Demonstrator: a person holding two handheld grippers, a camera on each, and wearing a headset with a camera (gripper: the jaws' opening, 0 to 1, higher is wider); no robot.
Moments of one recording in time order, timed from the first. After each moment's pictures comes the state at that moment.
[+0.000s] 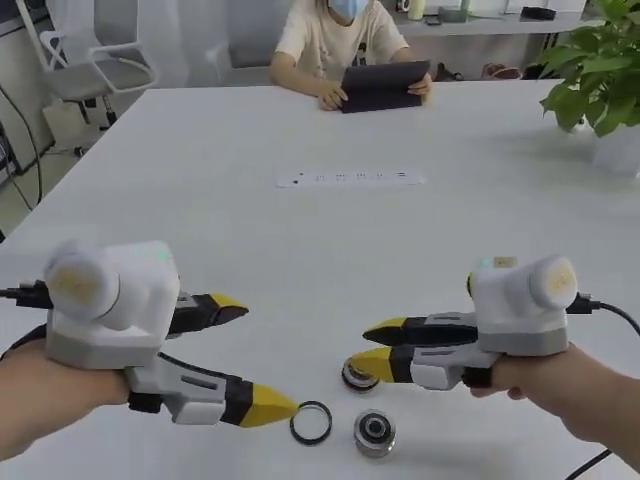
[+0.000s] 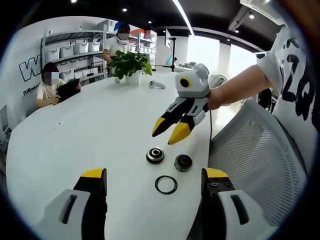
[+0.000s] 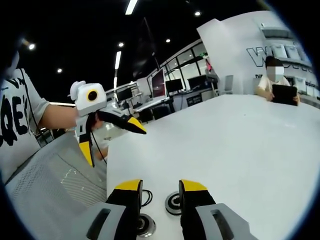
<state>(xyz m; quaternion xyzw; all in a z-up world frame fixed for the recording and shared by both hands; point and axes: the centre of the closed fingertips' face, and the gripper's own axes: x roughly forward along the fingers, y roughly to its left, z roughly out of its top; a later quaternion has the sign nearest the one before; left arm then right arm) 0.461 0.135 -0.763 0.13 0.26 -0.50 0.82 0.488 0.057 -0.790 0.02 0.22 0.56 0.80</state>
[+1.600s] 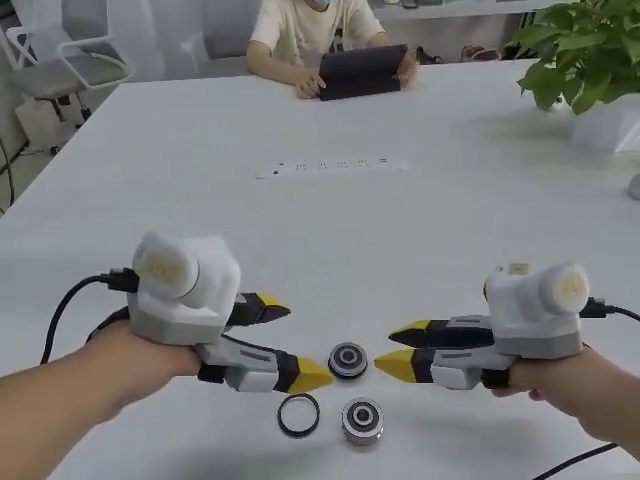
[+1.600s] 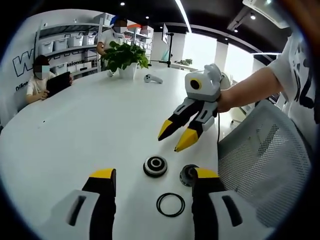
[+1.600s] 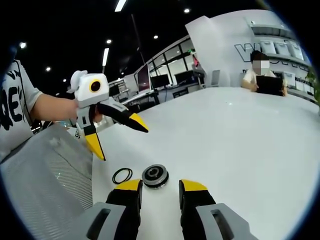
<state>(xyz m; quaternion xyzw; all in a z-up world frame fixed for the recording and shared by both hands) 0.489 0.086 -0.801 0.13 0.28 -0.52 0.80 0.493 0.019 -0.830 0.01 0.25 0.52 0.82</state>
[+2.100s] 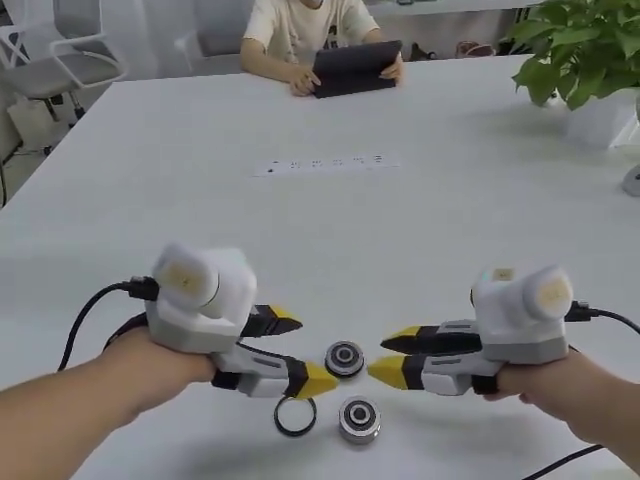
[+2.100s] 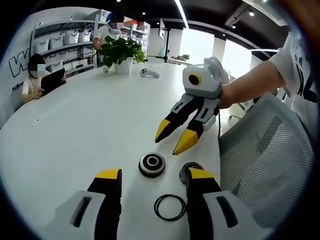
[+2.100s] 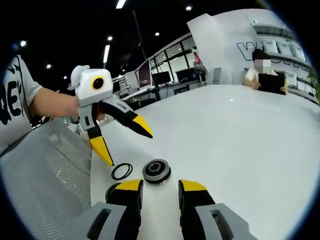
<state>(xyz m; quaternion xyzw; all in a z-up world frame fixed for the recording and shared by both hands) 0.487 0.074 -0.819 0.14 0.29 -0.53 0.79 0.489 0.024 -0.841 0.00 0.26 0.52 0.81</state>
